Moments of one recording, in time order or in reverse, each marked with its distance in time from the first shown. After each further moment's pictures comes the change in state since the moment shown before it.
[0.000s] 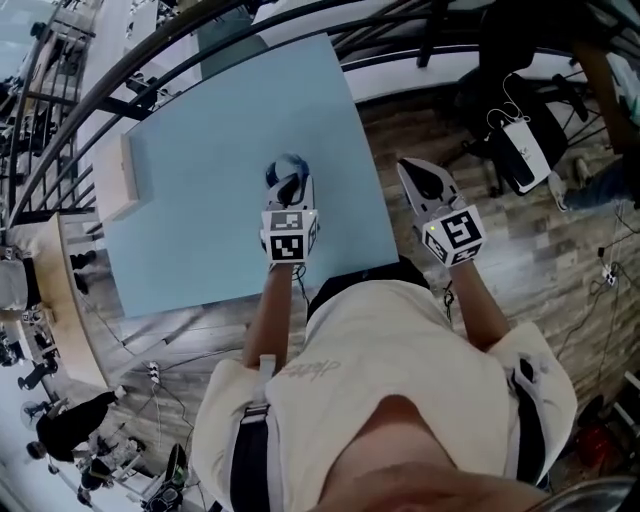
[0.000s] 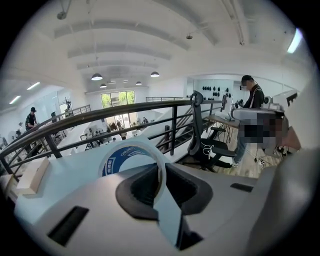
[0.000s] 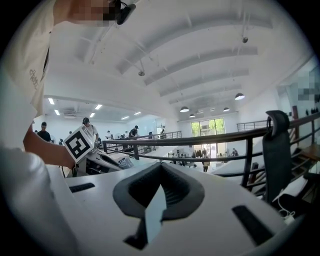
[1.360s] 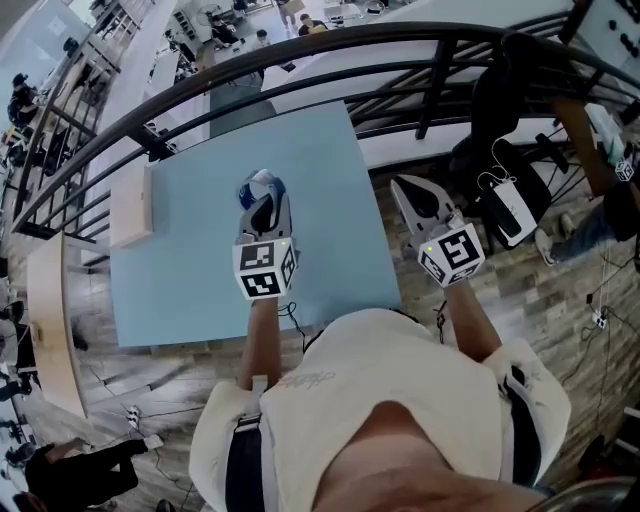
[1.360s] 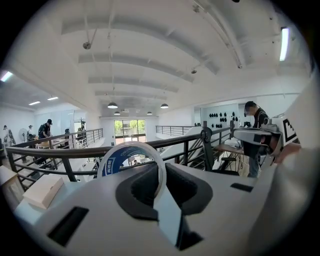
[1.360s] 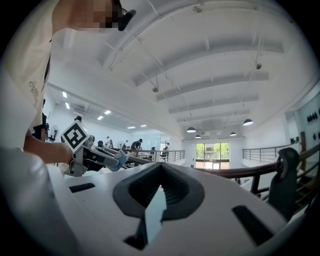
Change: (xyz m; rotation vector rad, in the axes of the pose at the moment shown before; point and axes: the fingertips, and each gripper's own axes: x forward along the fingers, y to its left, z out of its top) left arm -0.109 0.062 0.110 -0.038 -0.370 0.098; right arm 0.007 0.038 0.113 -0.181 -0.204 0.021
